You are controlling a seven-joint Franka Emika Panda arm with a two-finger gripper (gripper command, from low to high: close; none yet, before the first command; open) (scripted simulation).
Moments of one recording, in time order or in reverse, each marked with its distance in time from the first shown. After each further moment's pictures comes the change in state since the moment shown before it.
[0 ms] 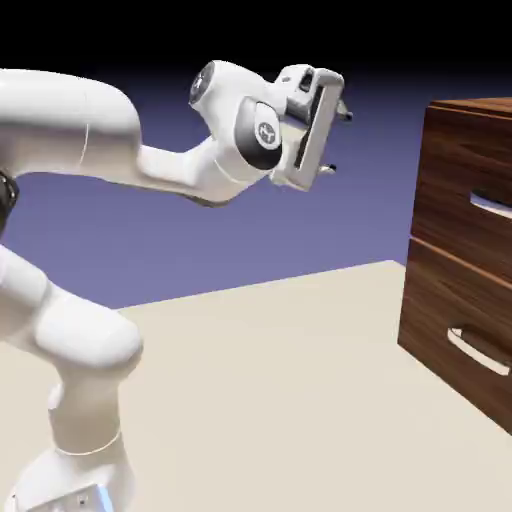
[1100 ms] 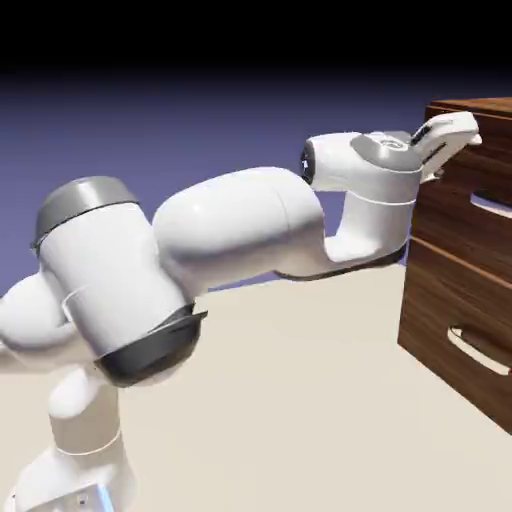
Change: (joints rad) arm 0.866 -0.251 -0.767 0.492 -1.424 -0.160 -1.435
